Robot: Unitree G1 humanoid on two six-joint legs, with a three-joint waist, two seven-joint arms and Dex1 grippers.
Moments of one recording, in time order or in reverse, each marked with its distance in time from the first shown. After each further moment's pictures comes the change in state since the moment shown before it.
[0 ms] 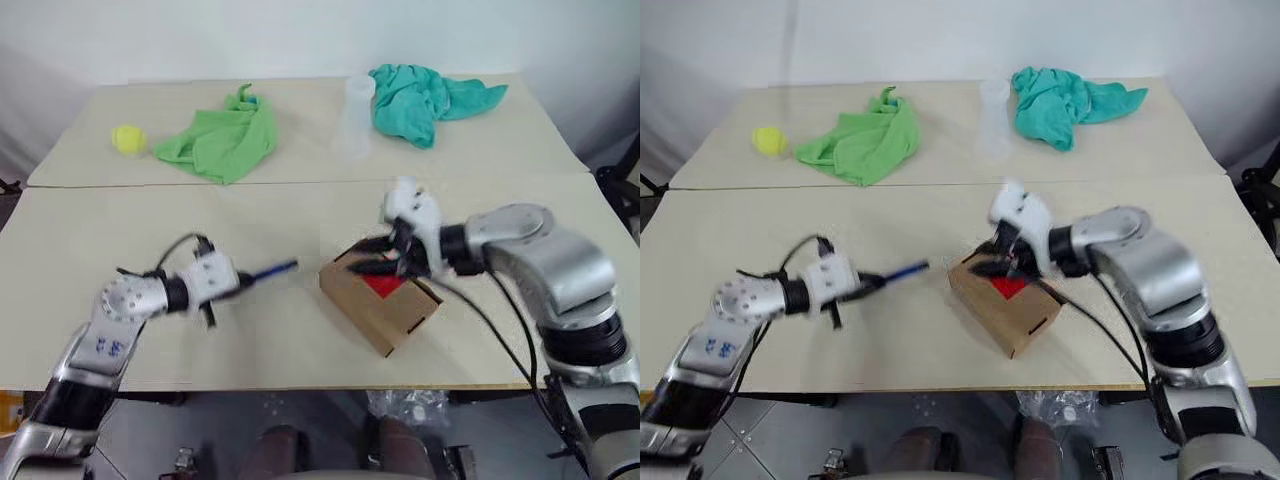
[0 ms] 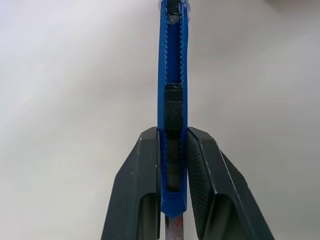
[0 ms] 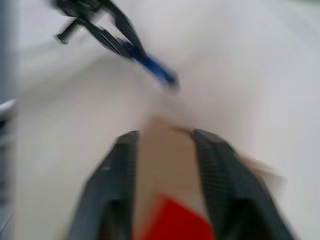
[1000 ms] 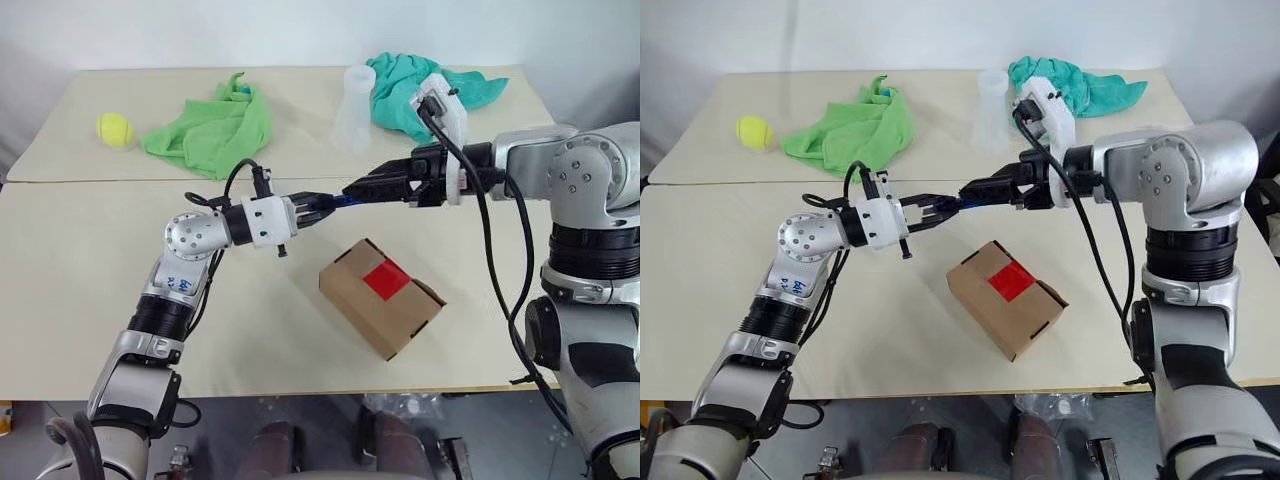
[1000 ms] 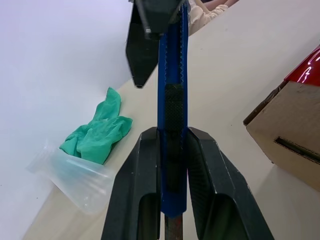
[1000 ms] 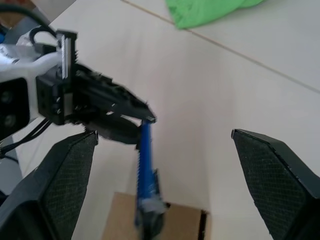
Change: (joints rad) left arm -0.367 -0.255 -0.122 0.332 0.021 -0.477 -0.031; right arm -0.285 0.140 -0.134 0.264 0.233 0.366 -0.221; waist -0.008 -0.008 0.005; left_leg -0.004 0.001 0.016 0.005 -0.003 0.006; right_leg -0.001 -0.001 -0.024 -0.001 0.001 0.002
